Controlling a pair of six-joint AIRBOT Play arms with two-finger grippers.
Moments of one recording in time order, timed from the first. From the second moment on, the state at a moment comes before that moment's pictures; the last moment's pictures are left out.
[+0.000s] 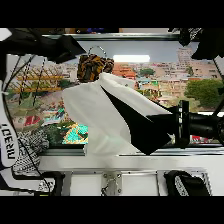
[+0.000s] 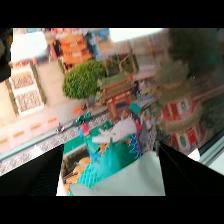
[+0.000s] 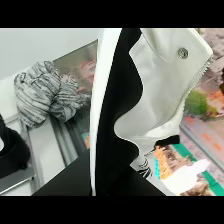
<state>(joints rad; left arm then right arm) -0.03 -1.54 2.02 0.80 -1.40 -1.56 -0.14 -0.59 0.86 -0.23 1.40 0.57</state>
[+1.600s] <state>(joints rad) -0.05 -1.13 1.47 0.77 -1.27 -1.46 -0.79 -0.56 0.96 -0.71 -0.25 0.56</state>
